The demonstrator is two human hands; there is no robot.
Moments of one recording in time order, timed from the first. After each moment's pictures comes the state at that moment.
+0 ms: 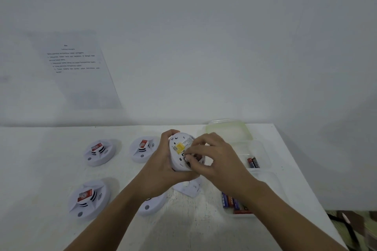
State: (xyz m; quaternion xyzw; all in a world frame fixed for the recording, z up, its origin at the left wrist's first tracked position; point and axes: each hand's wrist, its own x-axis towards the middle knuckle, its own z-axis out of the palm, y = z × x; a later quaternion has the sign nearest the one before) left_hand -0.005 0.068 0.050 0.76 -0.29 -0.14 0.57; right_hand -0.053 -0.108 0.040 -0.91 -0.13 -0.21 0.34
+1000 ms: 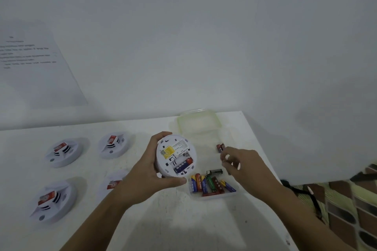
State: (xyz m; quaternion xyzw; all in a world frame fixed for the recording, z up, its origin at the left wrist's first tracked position) left_hand -0.034 0.037 0.024 0.73 -0.30 -0.21 0.58; right_hand -0.135 -0.220 0.003 -0.95 0.10 -0.09 0.27
